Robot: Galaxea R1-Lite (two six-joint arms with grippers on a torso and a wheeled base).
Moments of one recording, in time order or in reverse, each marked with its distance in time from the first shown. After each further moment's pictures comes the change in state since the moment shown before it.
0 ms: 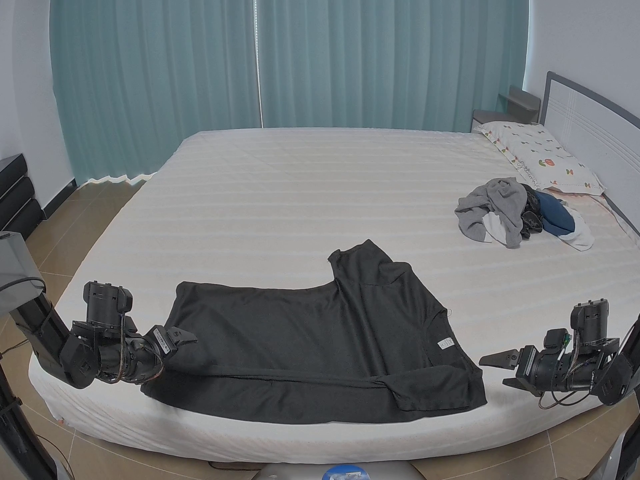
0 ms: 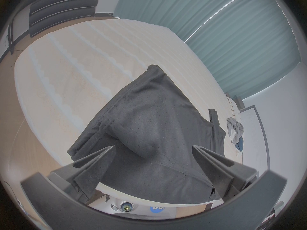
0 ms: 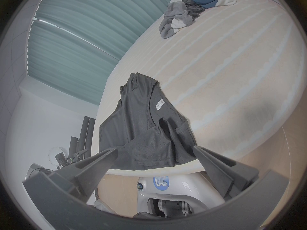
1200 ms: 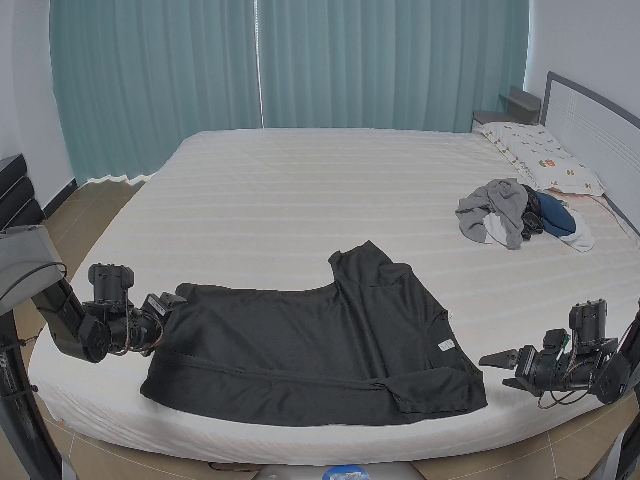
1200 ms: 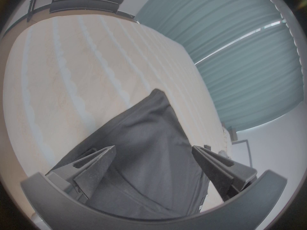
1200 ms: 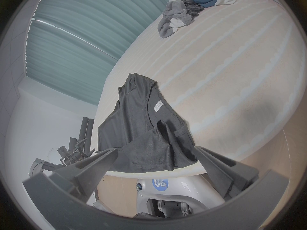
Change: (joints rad) left arm 0.096 0.175 -0.210 -0.126 -0.002 -0.239; right arm -0.009 0.020 -0.009 -0.003 -0.002 0.000
